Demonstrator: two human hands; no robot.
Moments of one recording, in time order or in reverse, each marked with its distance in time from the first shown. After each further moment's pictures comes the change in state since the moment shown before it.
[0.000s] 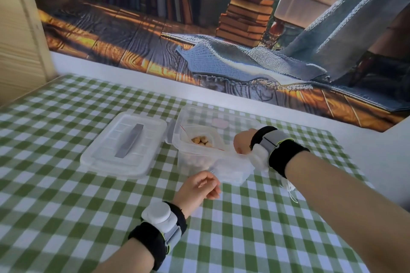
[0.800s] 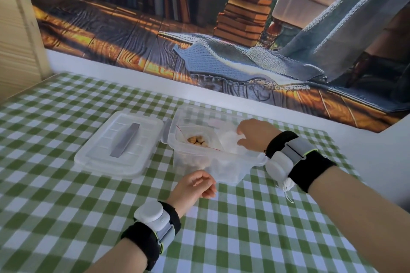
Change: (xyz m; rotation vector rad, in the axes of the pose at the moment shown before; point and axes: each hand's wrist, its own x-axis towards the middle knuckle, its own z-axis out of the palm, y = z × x) left_hand 0.001 0.002 0.000 -0.072 0.001 -0.025; right_hand -0.066 0.013 -0.002 0.123 0.399 -0.023
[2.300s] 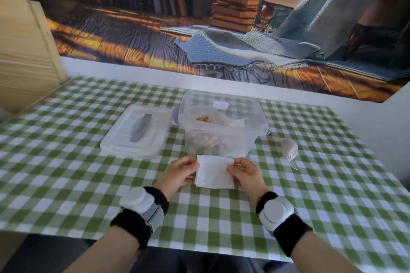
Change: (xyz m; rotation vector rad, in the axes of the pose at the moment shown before) left_hand -0.059 0.023 -0.032 -0.019 0.133 -0.174; right_hand -0.095 -0.107 0.130 1.831 0.271 0.317
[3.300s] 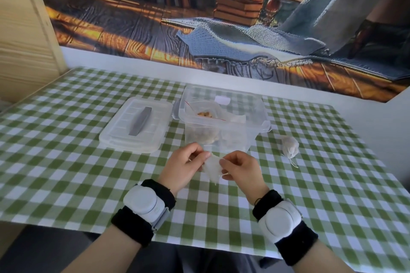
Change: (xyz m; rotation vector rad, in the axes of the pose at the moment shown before) left_hand -0.015 0.023 0.017 0.482 0.068 0.403; right_hand -0.019 -0.024 0.018 -0.178 0.006 -0.110
